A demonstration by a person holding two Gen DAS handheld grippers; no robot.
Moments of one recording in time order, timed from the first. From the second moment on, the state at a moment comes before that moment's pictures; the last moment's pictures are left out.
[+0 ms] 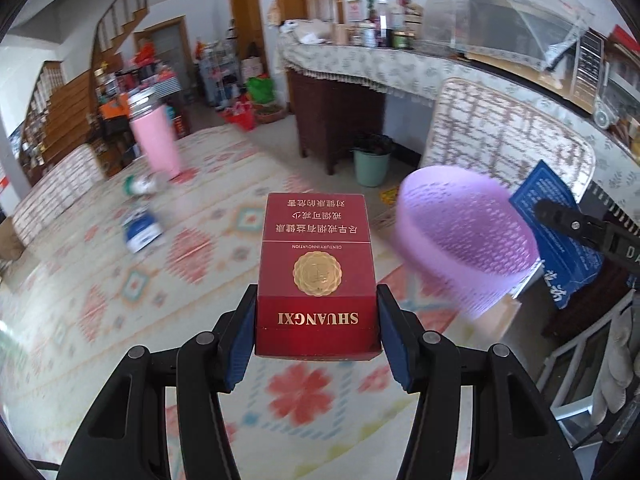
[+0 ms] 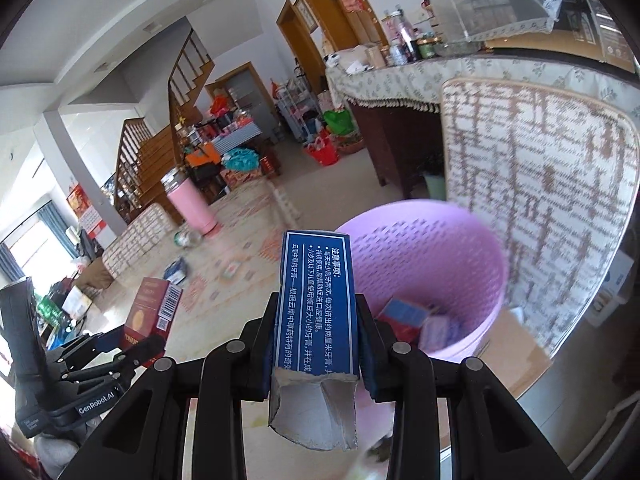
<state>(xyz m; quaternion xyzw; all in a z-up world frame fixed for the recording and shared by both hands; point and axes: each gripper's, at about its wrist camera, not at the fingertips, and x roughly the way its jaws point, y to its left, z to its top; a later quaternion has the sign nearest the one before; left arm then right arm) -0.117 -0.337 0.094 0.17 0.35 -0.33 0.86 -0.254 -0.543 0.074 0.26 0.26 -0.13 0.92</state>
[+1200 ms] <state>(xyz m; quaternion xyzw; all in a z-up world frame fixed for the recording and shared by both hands) -0.109 -0.385 0.097 0.16 0.35 -0.37 0.85 -0.239 -0.583 0.045 0.31 0.25 -0.17 0.90</state>
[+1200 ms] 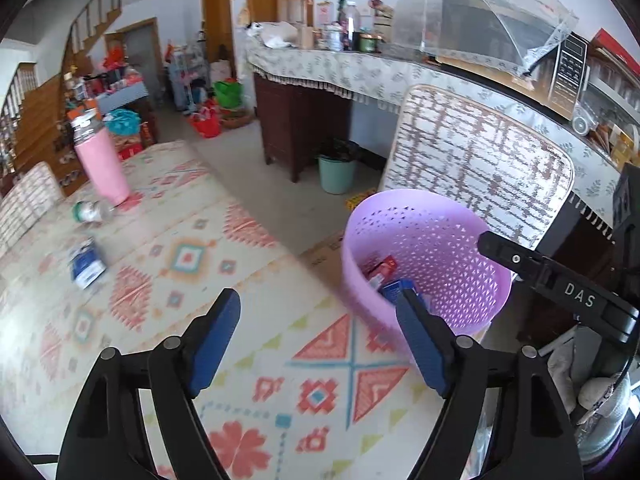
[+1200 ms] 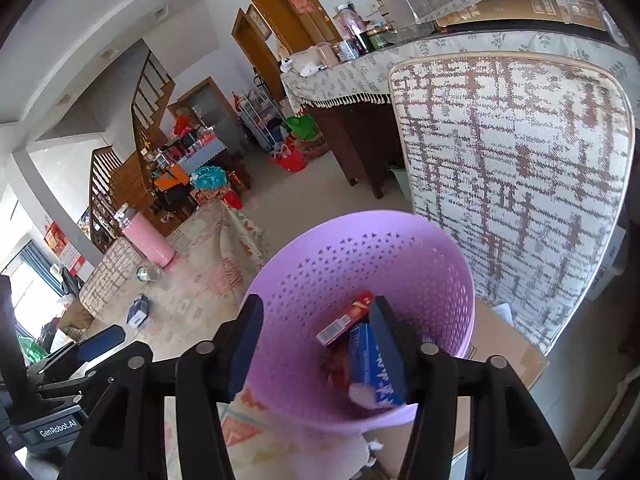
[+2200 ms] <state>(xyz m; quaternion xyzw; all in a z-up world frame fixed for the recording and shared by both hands) -0.205 -0.254 0.104 0.12 0.24 -0.28 0.92 -0.318 -0.460 0.047 0.22 0.26 -0.23 0.91</state>
